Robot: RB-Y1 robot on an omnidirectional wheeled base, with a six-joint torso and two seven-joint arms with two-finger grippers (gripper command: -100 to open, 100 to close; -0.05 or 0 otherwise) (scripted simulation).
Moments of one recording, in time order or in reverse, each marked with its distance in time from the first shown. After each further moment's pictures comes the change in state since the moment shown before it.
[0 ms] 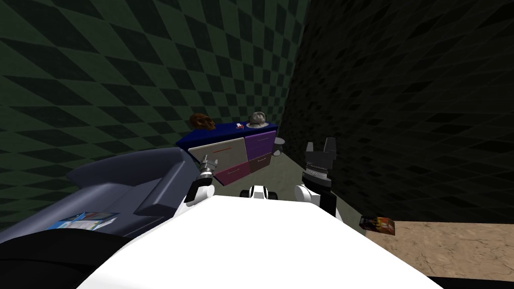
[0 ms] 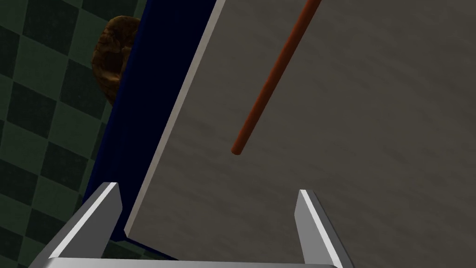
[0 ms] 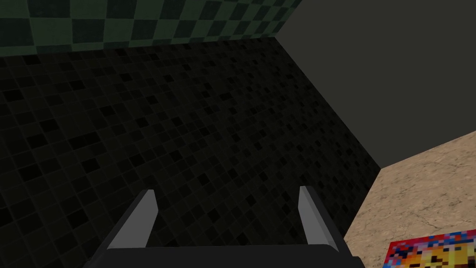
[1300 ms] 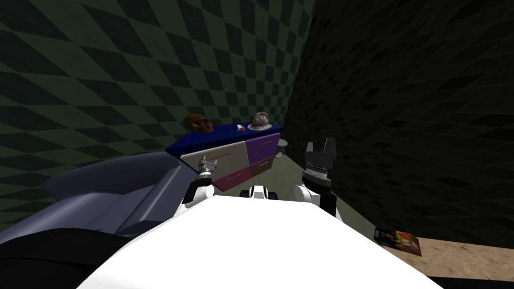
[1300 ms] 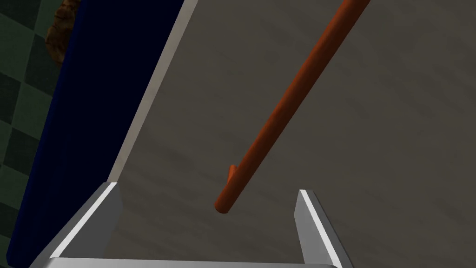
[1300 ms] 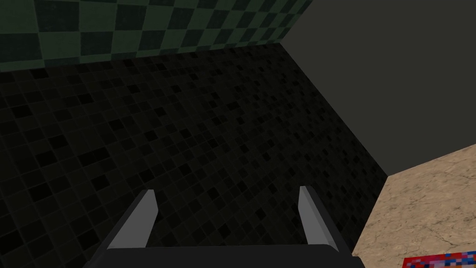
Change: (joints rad) left arm 0.011 -0.052 0.028 -0.050 0.021 0.067 0.016; right arm 0.000 0.000 0.000 0.000 0.000 0.000 0.000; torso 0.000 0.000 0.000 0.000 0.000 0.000
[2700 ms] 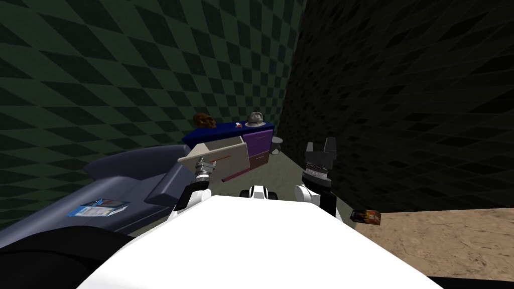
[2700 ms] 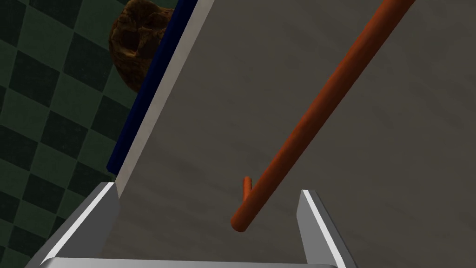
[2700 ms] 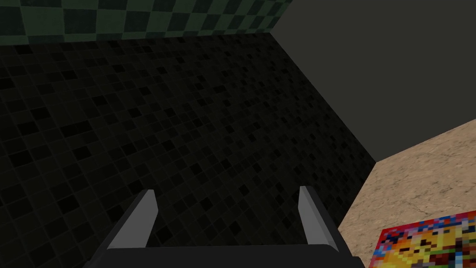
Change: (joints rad) left arm 0.095 -0.006 -0.019 -0.109 0.015 0.043 0.016; right arm 0.000 0.000 0.000 0.000 0.000 0.000 0.000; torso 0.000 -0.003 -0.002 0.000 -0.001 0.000
